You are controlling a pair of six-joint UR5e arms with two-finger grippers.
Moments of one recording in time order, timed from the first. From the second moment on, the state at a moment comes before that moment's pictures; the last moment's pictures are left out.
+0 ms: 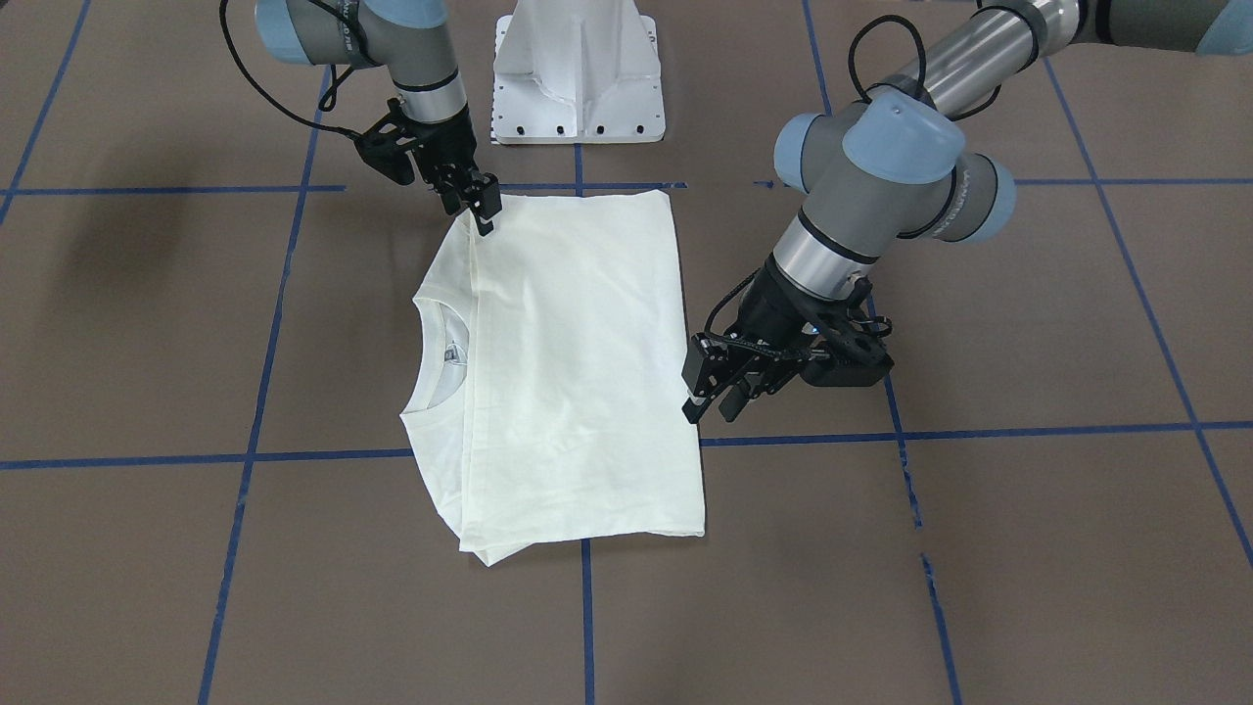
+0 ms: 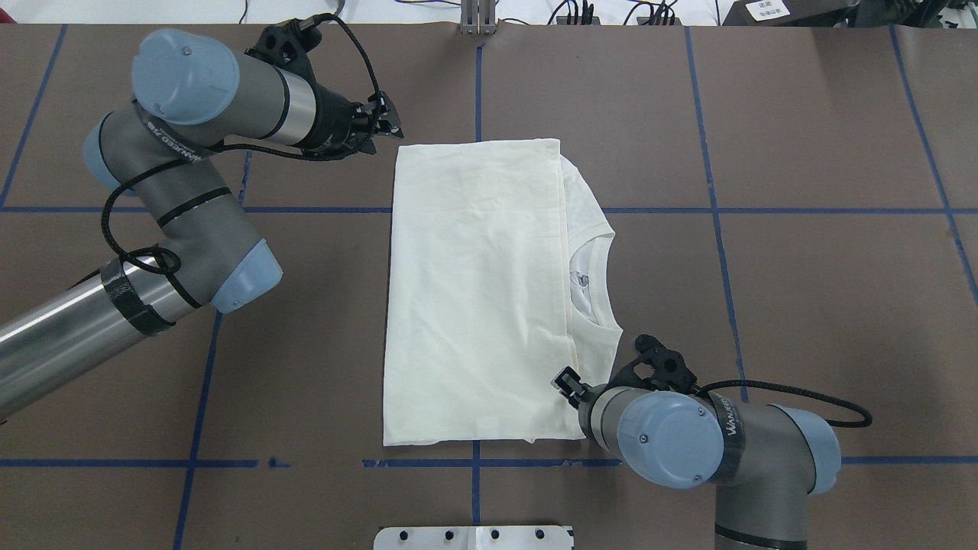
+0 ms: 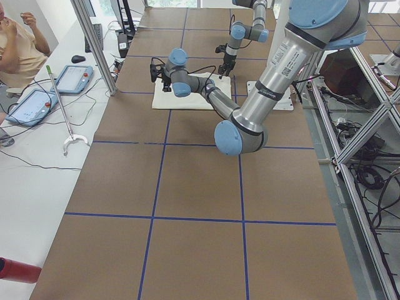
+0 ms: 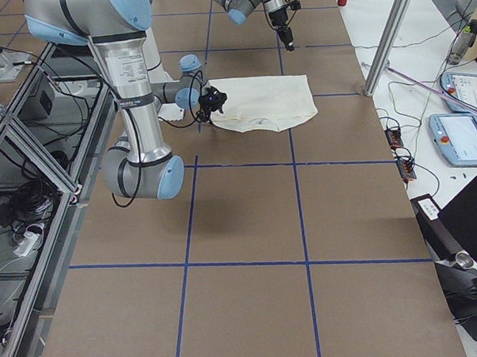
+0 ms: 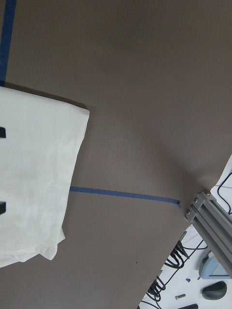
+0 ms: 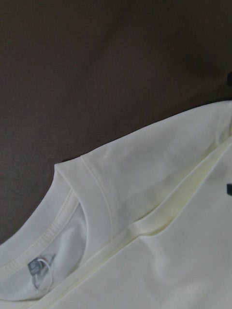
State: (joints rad) left arm -0.78 -2.21 -1.50 -2.25 -1.91 -1.50; right arm 0.20 -1.27 1.95 -1.40 1.50 2.20
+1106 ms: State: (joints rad) left arm -0.78 -2.21 -1.50 -2.25 -1.90 -1.50; right arm 0.17 -1.27 1.97 -1.41 1.51 2.20
